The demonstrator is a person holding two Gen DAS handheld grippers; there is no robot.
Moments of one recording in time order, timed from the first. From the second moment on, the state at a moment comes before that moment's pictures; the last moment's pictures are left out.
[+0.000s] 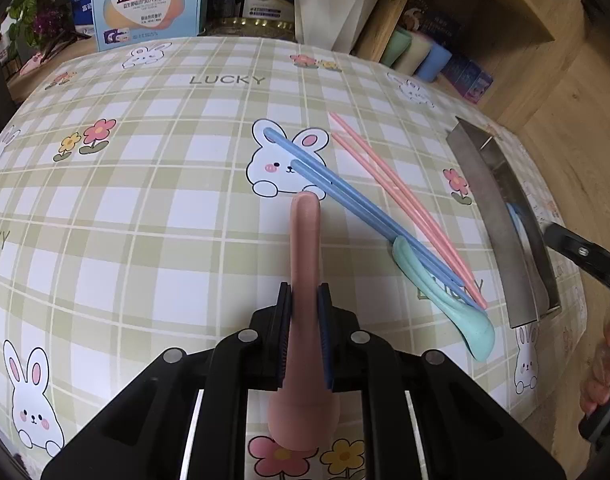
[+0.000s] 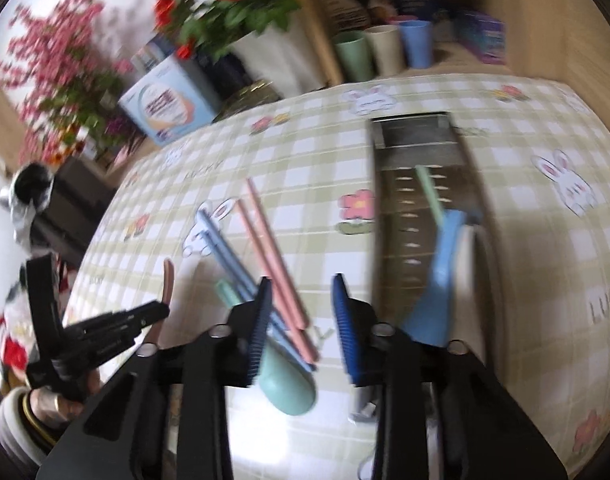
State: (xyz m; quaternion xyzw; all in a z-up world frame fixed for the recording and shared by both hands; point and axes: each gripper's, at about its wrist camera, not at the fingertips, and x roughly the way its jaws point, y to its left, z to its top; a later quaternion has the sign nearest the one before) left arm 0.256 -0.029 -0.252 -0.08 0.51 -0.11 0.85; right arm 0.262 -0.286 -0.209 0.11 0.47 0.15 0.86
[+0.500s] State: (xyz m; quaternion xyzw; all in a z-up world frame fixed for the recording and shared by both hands) left arm 0.249 0.008 -0.245 -0.11 0.46 -0.11 0.87; right arm 0.351 -0.206 -0.267 0.00 0.56 0.13 0.82
